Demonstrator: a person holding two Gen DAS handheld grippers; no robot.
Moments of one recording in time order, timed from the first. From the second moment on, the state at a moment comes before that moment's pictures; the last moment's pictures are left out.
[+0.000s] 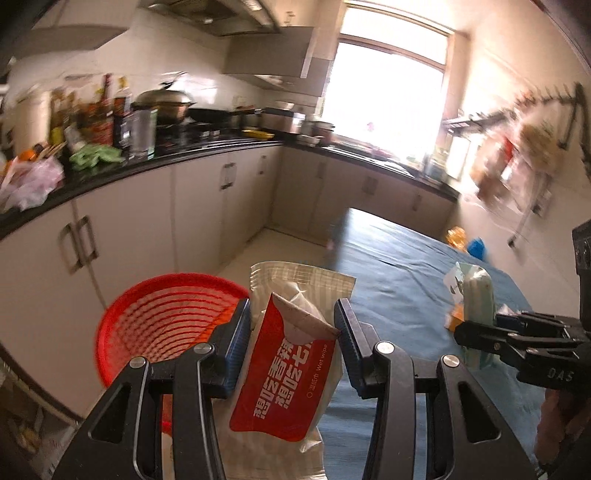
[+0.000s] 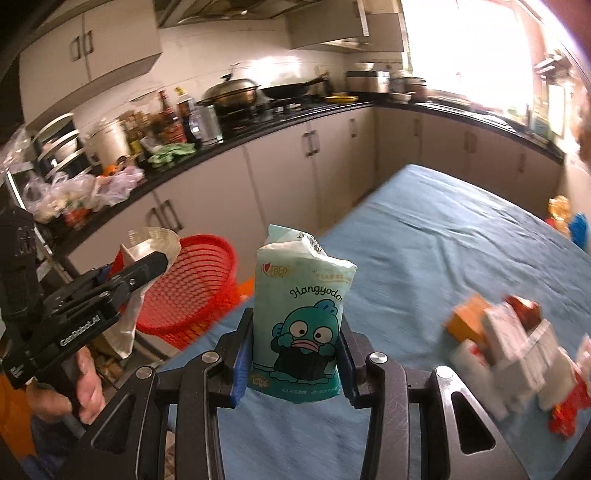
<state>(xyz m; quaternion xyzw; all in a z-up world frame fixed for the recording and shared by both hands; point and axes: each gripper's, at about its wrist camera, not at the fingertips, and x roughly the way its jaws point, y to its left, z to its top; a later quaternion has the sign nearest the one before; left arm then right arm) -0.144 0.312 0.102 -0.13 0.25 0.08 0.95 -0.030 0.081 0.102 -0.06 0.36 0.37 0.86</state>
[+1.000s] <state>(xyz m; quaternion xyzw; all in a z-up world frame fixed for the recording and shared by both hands) -0.157 0.408 0.062 -0.22 0.25 0.17 0.93 0.013 0.243 0.053 -0.01 0.45 0.45 0.77</state>
